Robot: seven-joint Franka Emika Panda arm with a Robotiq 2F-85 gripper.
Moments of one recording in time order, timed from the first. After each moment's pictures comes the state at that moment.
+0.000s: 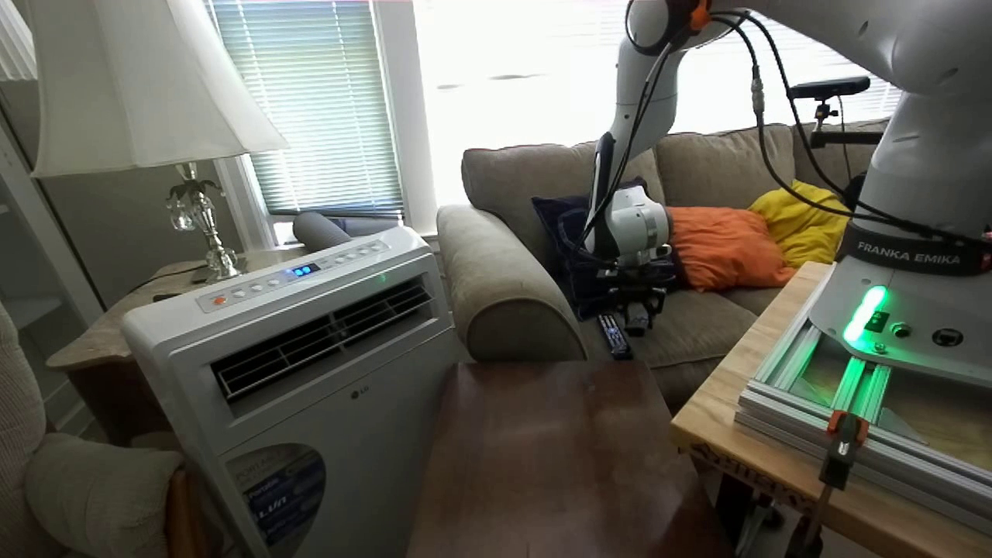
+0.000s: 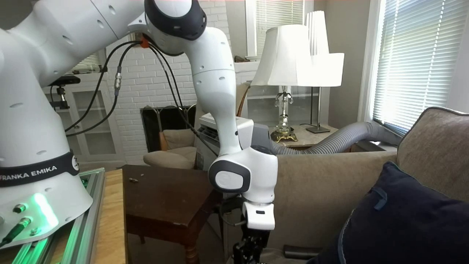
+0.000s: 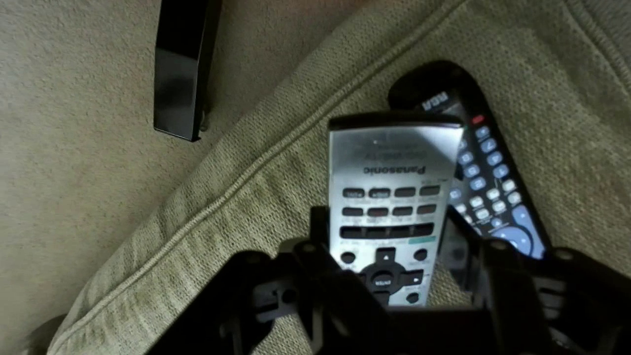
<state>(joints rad) -0.09 1.07 -0.19 -2.04 0.45 2.92 0.64</state>
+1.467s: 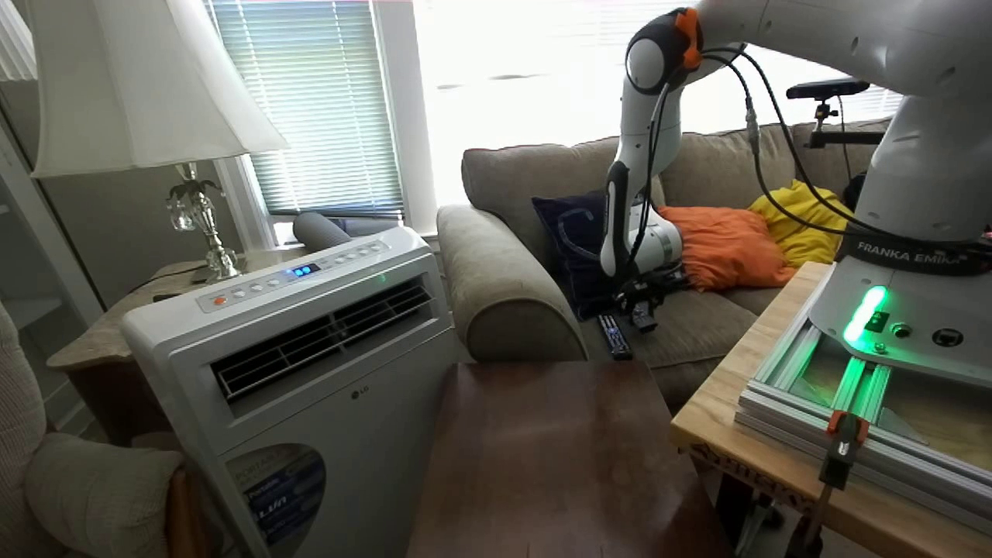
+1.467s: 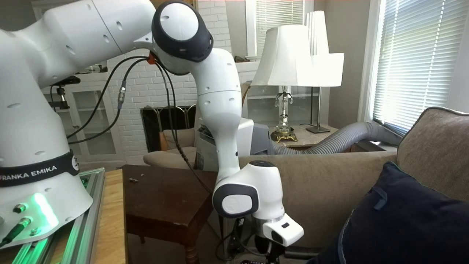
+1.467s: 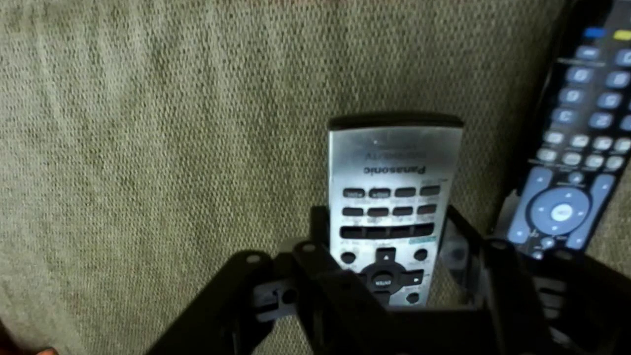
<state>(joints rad) -0.14 1.22 -0.23 -1.92 0.25 3.14 0.19</state>
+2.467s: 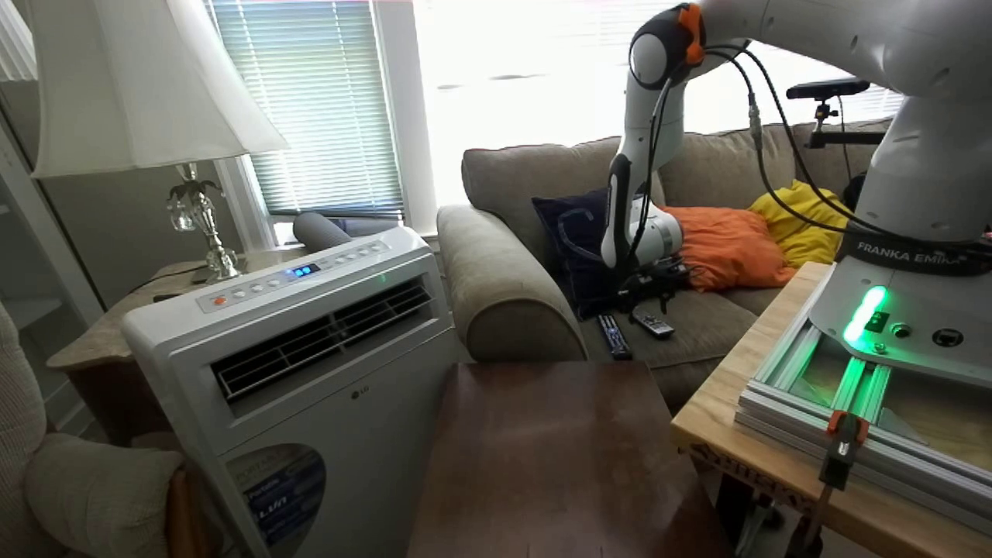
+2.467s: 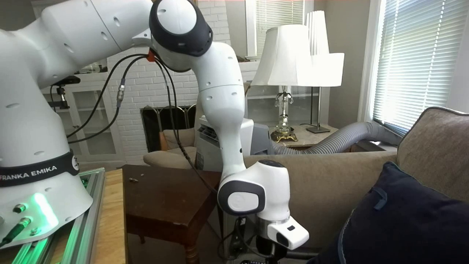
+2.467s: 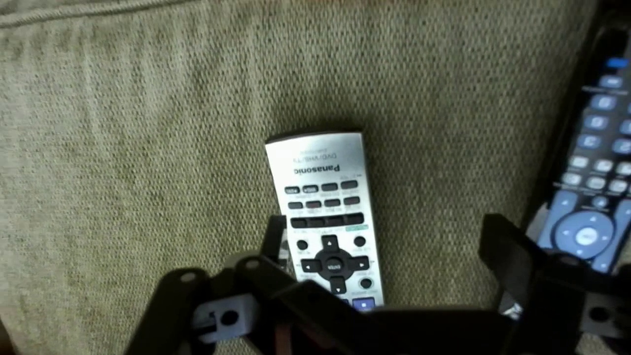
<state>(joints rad) -0.15 1.20 -0.25 -1.91 0.23 3.01 0.15</state>
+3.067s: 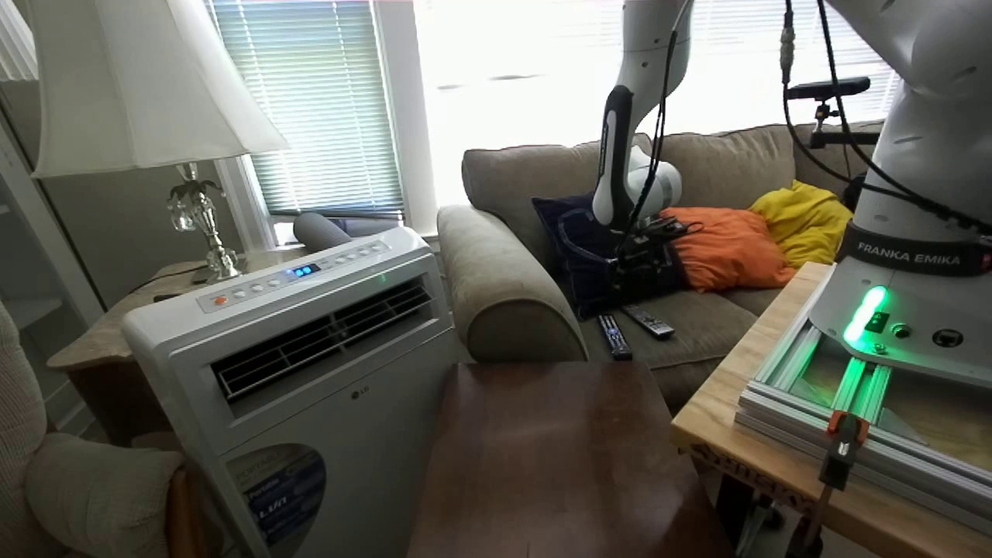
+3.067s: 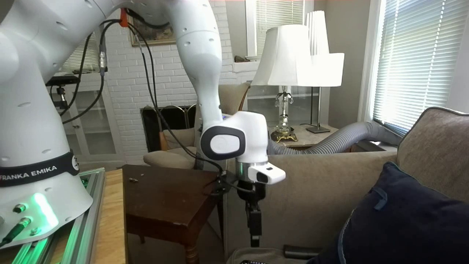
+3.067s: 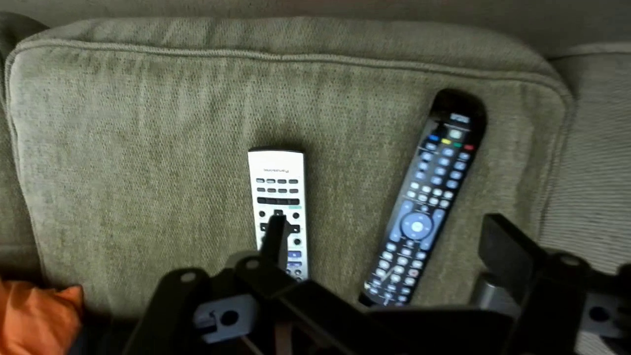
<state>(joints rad) 0.04 0.81 -0.30 -2.28 0.18 2.98 0.14</state>
